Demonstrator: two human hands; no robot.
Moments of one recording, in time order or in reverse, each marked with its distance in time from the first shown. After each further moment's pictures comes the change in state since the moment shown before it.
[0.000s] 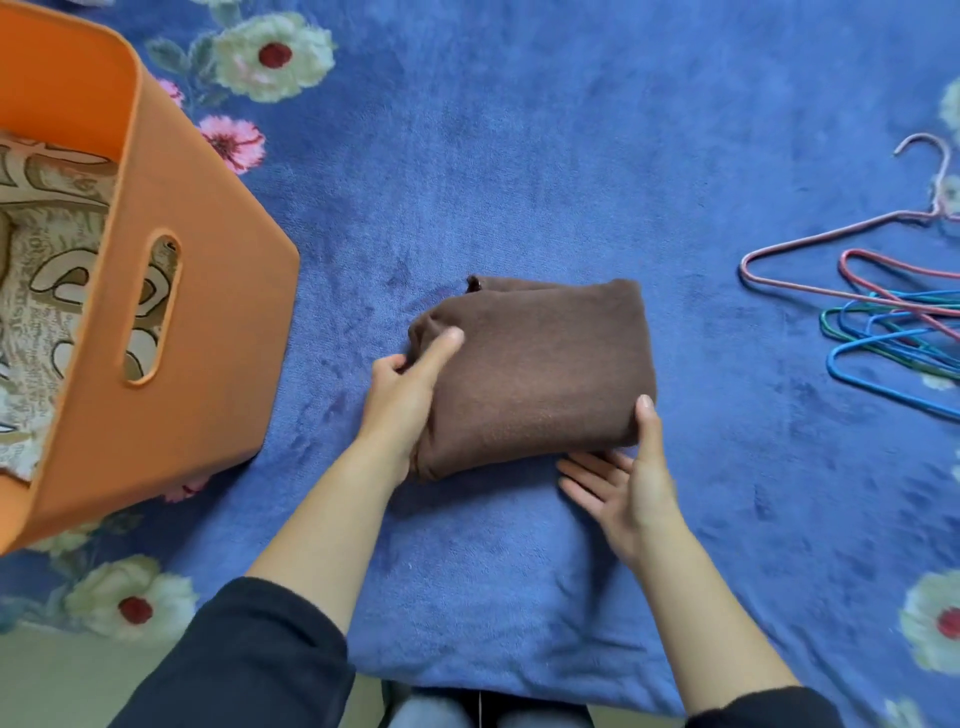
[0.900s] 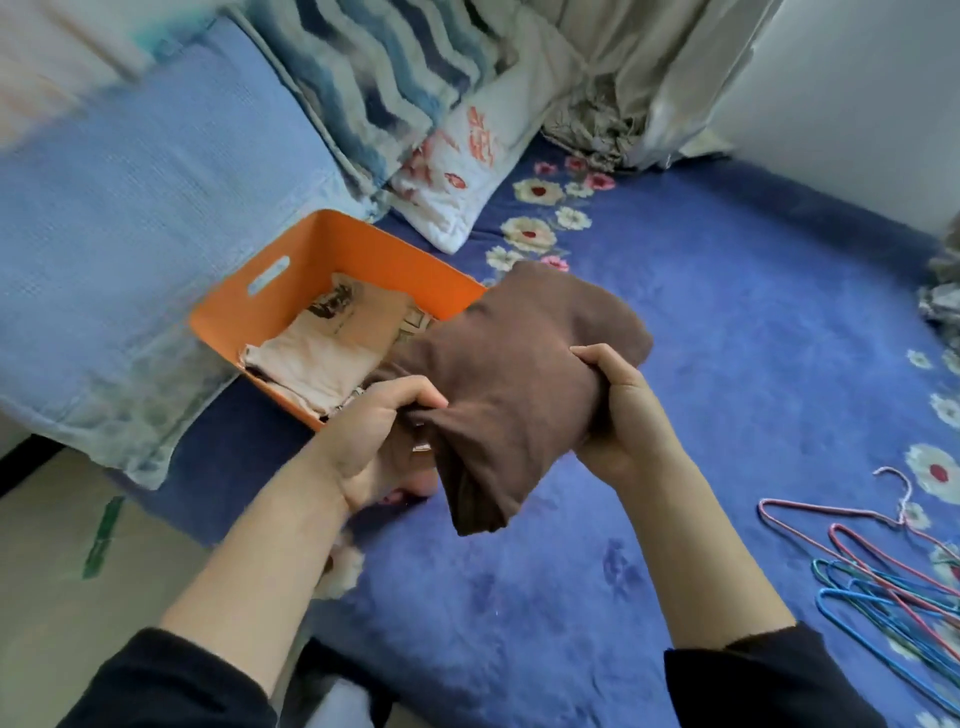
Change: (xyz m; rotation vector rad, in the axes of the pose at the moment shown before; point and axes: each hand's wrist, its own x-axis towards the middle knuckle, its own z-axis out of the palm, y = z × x) left_hand -0.247 0.081 -0.210 -0.531 -0.270 0.280; right_hand -0.289 -0.055 0.170 -0.349 -0.654 -0.315
